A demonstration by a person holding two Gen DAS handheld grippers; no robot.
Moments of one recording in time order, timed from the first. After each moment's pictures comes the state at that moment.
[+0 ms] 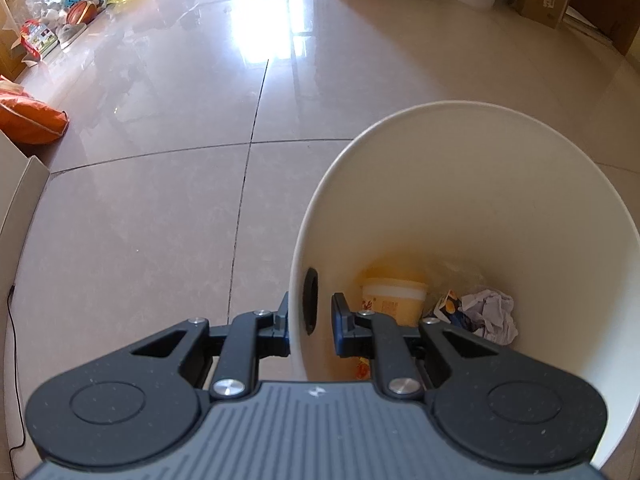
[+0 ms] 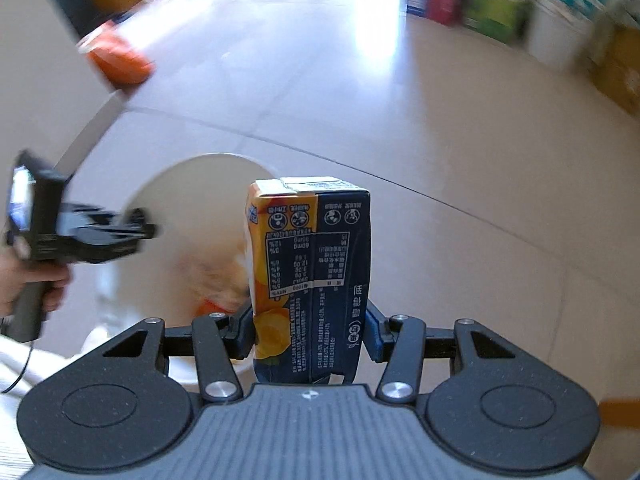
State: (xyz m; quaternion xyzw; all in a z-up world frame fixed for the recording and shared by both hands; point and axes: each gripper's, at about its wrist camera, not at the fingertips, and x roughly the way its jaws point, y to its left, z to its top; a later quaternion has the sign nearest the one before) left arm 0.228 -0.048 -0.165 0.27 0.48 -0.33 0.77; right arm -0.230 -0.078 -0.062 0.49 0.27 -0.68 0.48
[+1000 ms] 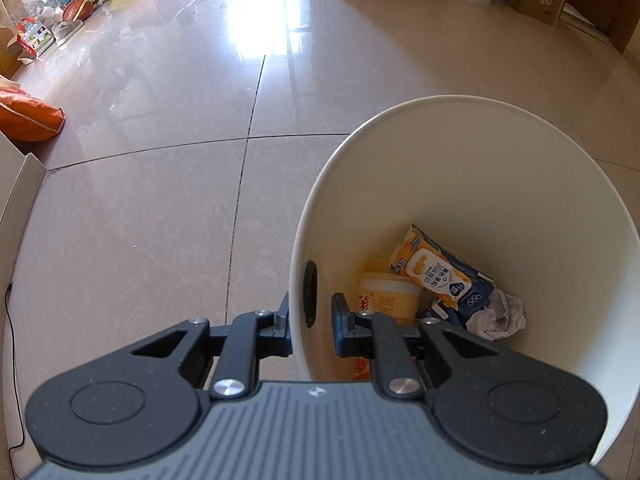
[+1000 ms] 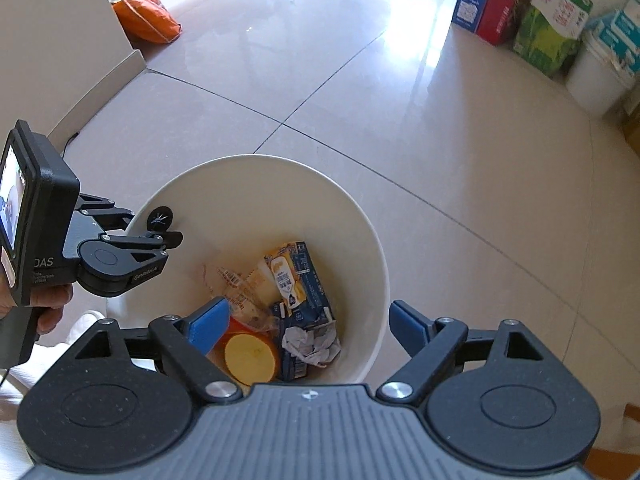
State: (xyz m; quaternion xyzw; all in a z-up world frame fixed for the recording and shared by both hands) left arm 0.233 -0.044 -0.163 0.26 0.48 -0.33 0.77; right arm -0.189 -0.172 -0.078 0.47 0.33 -0.66 0.48
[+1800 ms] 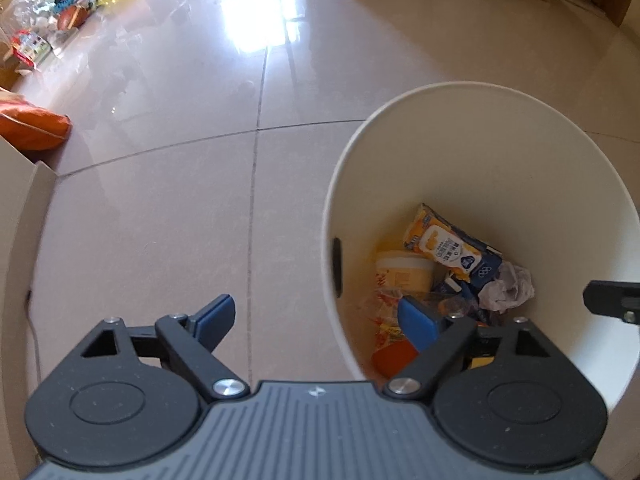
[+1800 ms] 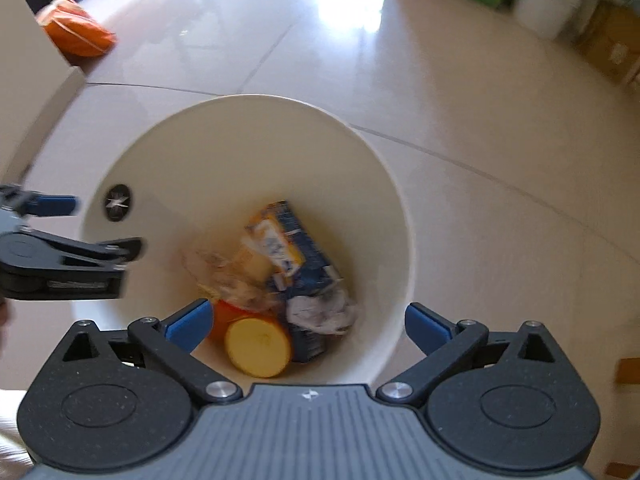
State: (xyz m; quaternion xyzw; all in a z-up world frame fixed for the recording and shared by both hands) left arm 0.227 -0.031 -0.142 0.30 0.48 -0.33 0.75; right arm -0.160 -0.156 -0.137 0.51 0.29 -0.71 0.39
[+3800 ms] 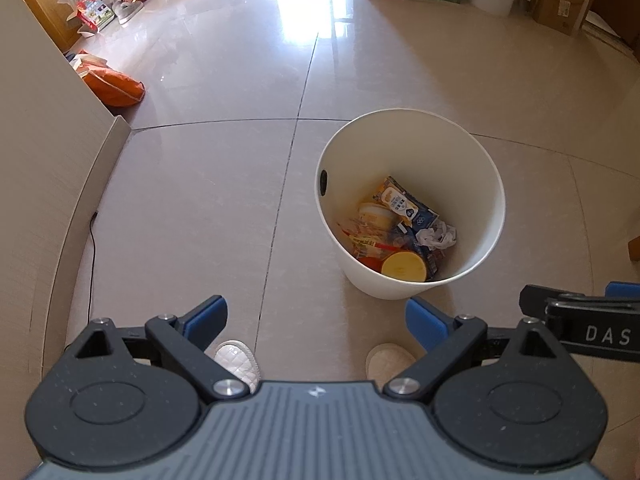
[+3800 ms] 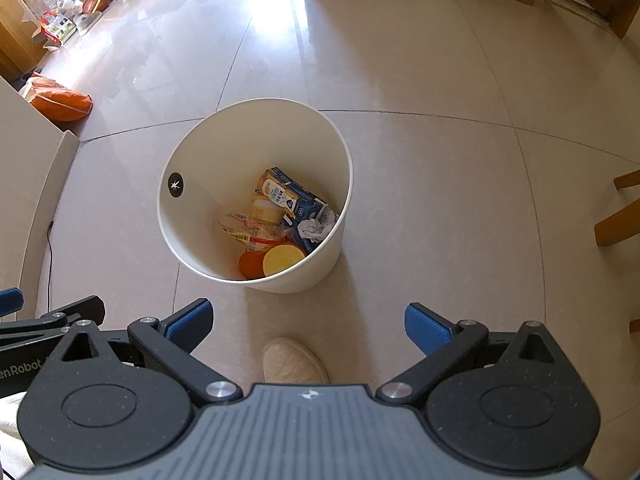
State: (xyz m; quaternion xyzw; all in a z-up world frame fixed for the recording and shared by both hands) left arm 0.099 0.043 0.027 0.27 0.51 -0.26 0.78; right arm -0.082 -0.040 -0.009 0.57 0.17 -0.74 0.32
